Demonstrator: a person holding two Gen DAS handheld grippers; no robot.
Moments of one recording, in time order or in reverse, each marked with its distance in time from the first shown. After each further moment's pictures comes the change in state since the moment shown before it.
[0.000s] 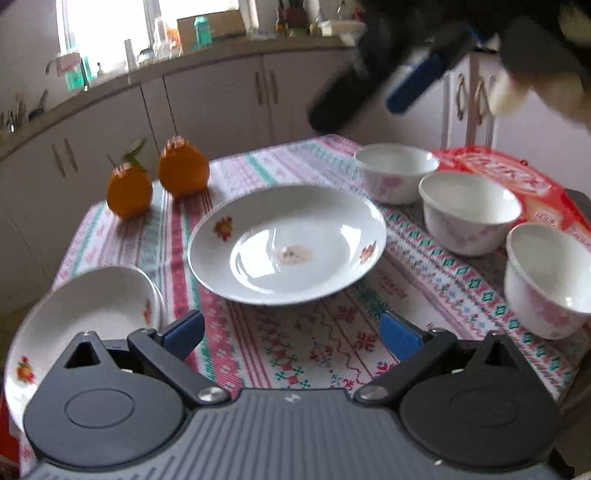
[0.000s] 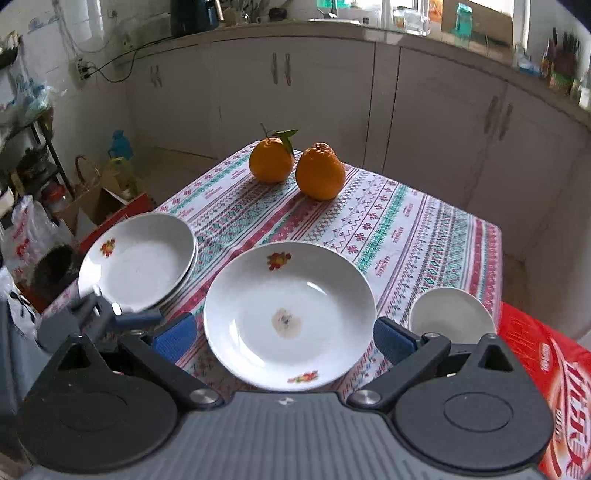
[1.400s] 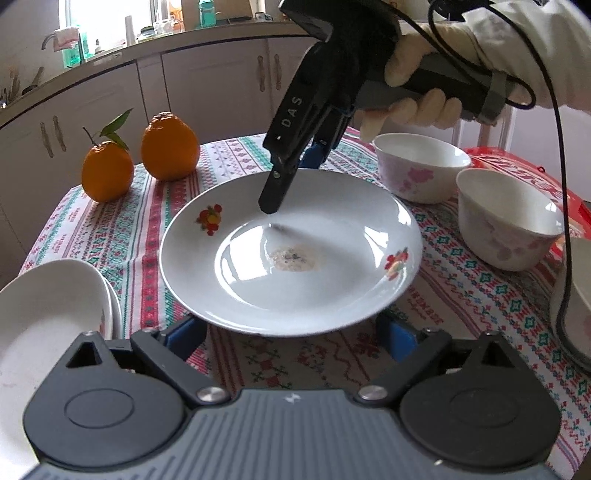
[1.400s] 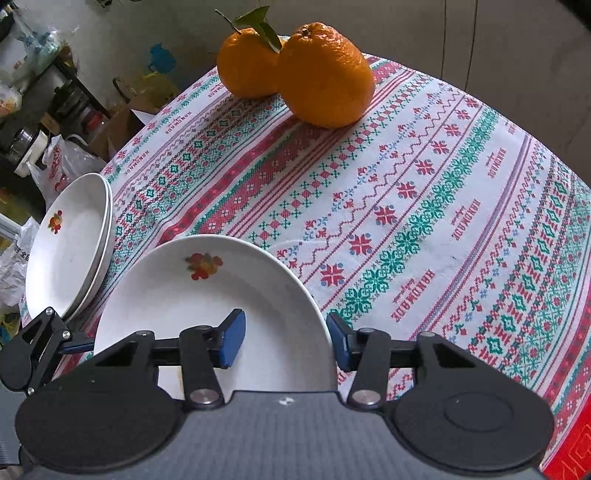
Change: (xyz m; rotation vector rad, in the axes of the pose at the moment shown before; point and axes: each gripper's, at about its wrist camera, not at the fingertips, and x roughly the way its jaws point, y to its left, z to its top) left arm 0.051 0.011 0.006 -0.048 0.003 -0.027; right arm 0.186 -0.092 0.065 -0.081 0.351 0.255
